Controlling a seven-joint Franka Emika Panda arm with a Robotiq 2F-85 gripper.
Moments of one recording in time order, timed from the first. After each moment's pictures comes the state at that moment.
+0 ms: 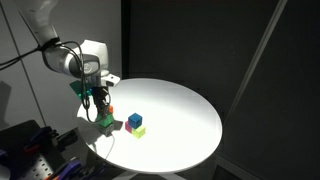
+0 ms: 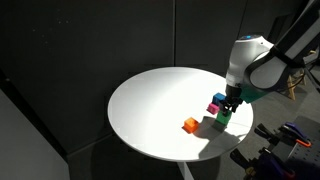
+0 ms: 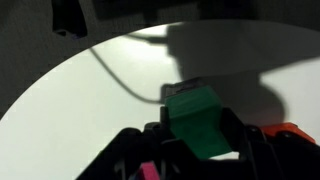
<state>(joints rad) 0.07 0.14 -0.02 -2.68 -0.13 2.77 0.38</state>
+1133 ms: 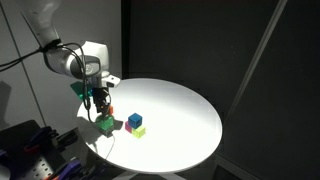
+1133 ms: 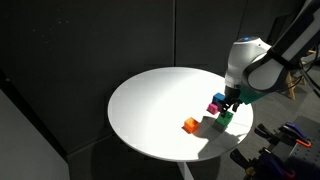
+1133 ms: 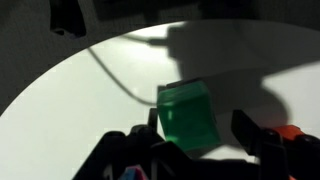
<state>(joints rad) 0.09 0.17 -0.04 -2.67 -0.13 2.77 0.38</state>
